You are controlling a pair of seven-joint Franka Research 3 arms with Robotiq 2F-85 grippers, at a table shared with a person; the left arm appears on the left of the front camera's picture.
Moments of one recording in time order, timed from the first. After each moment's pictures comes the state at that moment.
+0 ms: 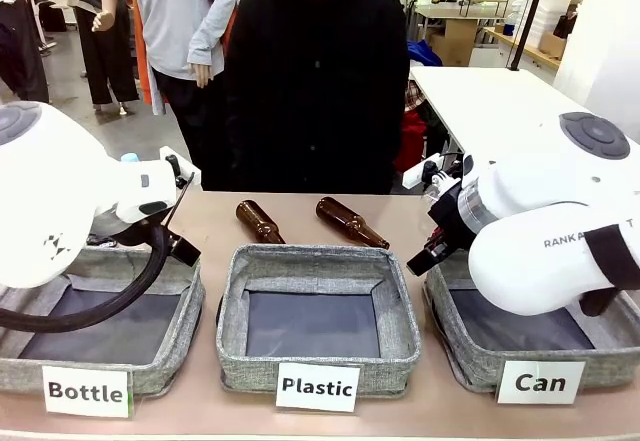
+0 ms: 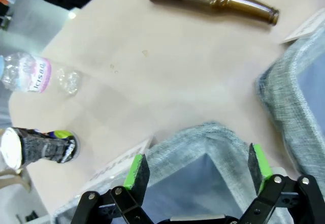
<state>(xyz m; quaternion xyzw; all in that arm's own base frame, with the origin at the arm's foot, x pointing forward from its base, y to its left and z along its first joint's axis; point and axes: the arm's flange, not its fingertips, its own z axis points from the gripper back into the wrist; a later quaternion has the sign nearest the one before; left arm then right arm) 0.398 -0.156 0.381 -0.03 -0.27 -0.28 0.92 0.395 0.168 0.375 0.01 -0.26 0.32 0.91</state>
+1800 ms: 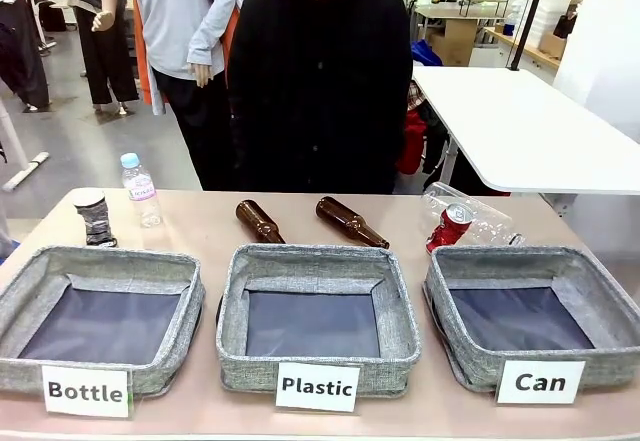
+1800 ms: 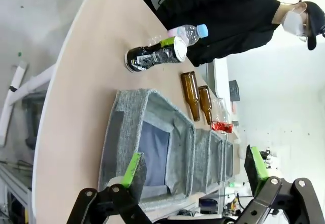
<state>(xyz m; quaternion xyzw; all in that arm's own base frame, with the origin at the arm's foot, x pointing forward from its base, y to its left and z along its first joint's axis) 0.258 0.253 0.387 -0.53 -0.30 0.22 0.77 0.289 -0.238 0.413 0.57 -0.28 -0.14 0.76</state>
